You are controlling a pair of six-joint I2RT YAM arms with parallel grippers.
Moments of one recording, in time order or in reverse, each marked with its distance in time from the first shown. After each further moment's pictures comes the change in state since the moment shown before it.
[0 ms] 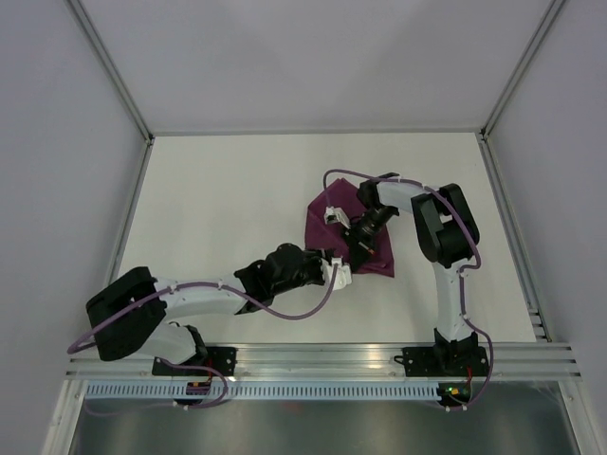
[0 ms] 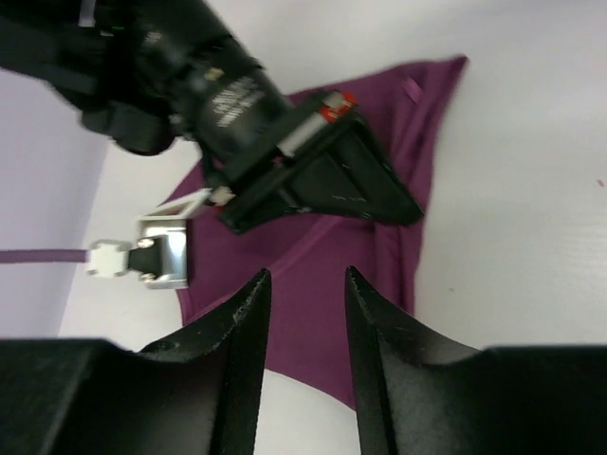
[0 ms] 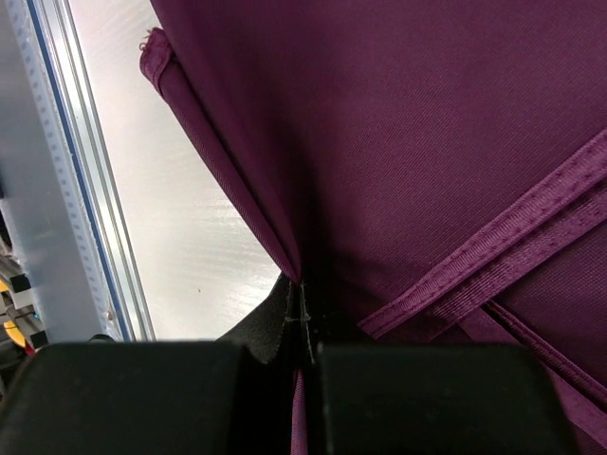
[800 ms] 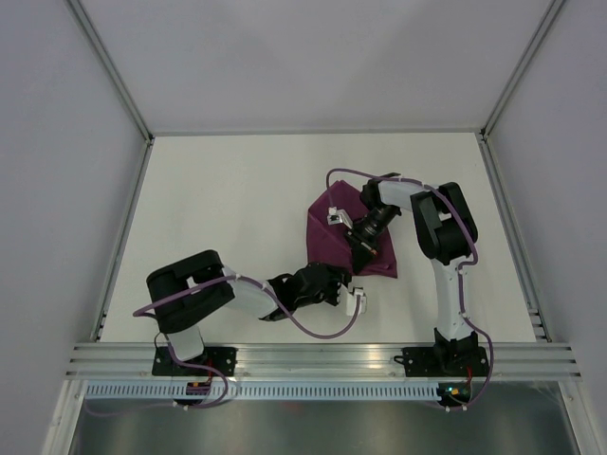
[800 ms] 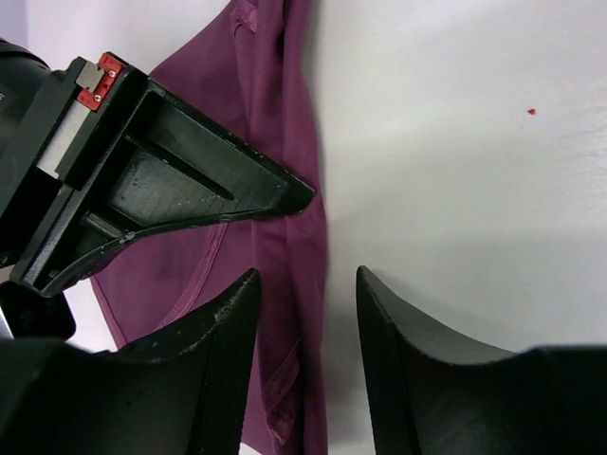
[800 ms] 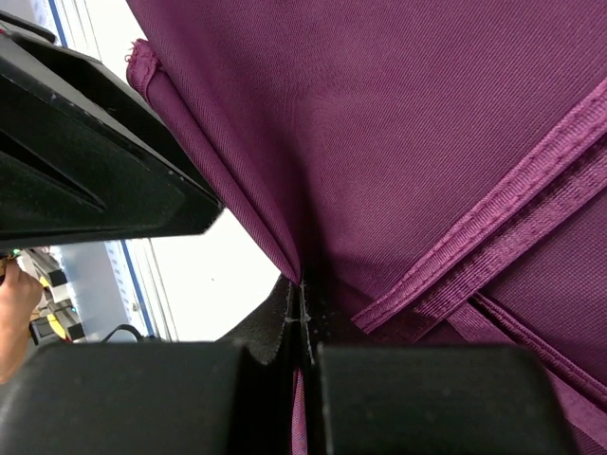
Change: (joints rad) left arm -0.101 0.365 0.020 0.141 -0.037 0.184; right arm -0.025 0.037 0.016 -0.065 -0.008 0.000
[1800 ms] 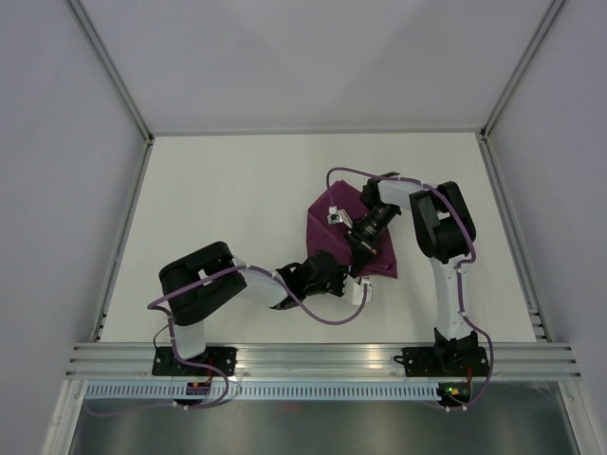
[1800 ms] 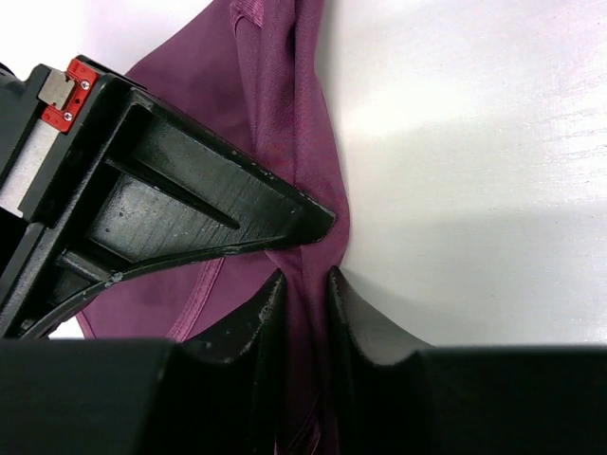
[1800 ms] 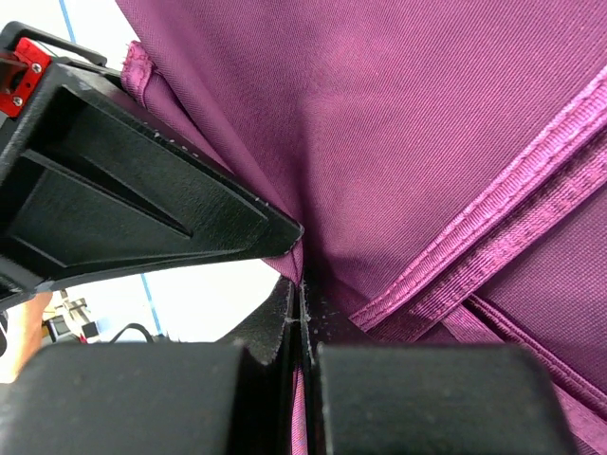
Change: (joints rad) left arm 0.058 0.102 0.122 -0.071 0.061 0.016; right arm -0.006 0.026 0.026 -0.032 -0.011 0.000
